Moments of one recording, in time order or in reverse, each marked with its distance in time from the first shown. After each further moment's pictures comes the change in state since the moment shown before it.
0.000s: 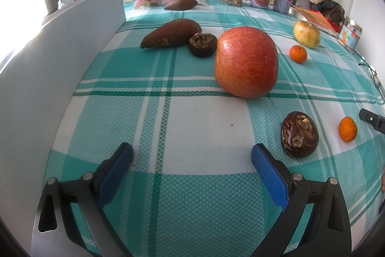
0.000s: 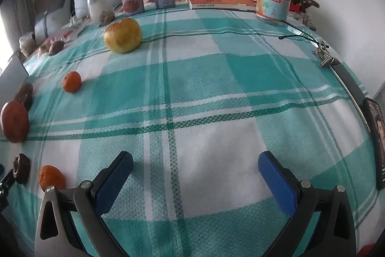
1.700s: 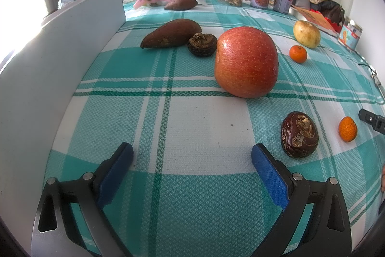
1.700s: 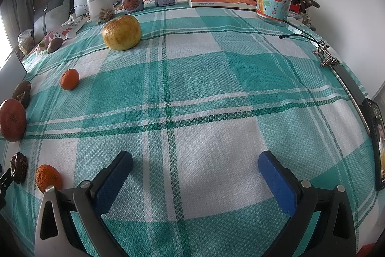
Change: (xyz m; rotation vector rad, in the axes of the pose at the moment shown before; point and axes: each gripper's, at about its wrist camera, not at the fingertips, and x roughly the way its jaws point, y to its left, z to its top) left arm 0.000 0.000 0.000 -0.001 0.000 0.001; right arm 0.001 0.000 -0.001 -0.002 0.003 -0.005
